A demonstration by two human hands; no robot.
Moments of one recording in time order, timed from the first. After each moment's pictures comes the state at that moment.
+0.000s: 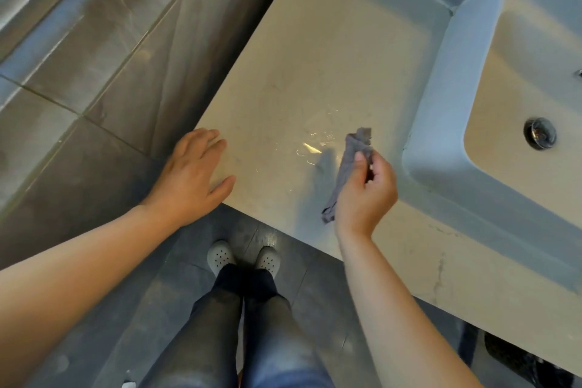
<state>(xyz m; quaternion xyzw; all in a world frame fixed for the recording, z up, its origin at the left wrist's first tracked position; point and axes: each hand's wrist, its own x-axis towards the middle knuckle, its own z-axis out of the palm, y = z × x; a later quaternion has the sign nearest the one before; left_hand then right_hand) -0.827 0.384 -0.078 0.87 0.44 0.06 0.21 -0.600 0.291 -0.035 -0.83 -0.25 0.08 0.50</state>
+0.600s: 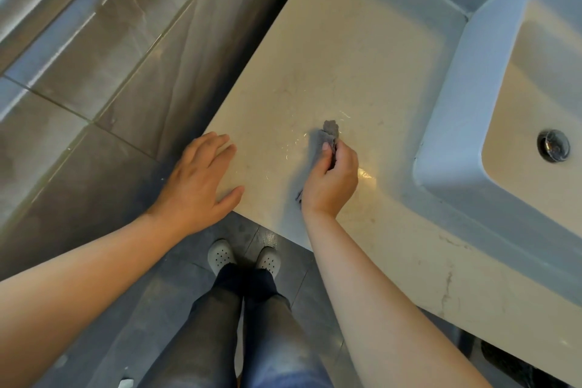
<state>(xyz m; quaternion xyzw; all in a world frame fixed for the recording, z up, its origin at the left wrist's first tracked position) -0.831 0.386 -0.087 0.87 0.43 0.07 0.22 -0.633 0.340 -0.080 -0.85 -0.30 0.07 0.43</state>
